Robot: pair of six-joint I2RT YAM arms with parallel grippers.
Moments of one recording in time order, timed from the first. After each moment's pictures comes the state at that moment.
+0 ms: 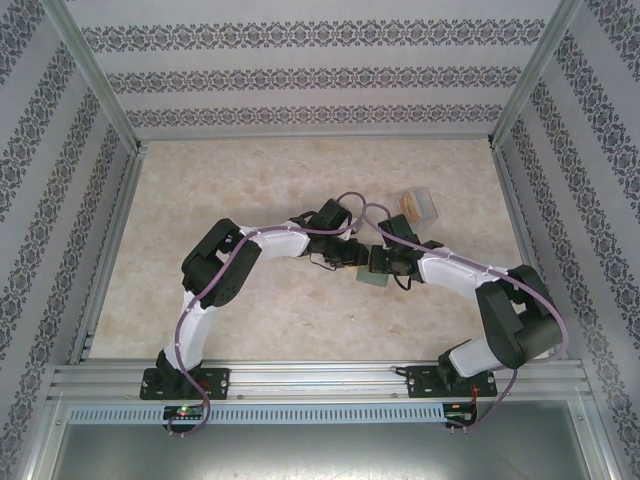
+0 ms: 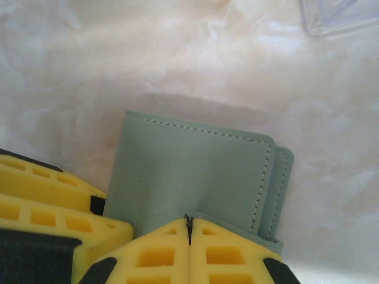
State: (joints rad) left arm -0.72 2.17 1.43 -0.21 0.54 -0.69; right arm 0.44 1.47 0.69 -0.27 0.00 0.51
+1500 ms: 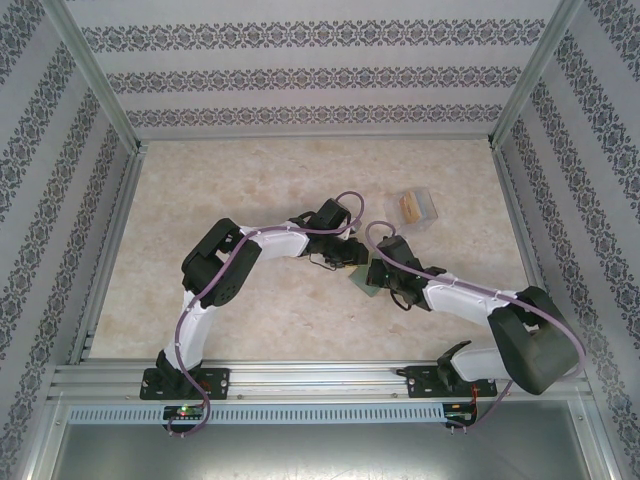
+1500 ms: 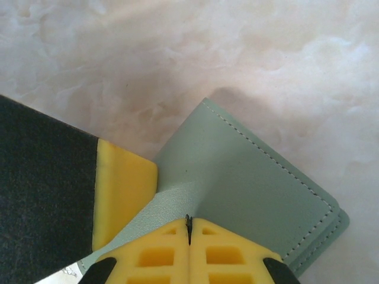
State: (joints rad) left arm -0.71 2.17 1.42 -0.18 0.56 -0.74; right arm 0.55 1.33 0.49 -0.07 0.06 0.68
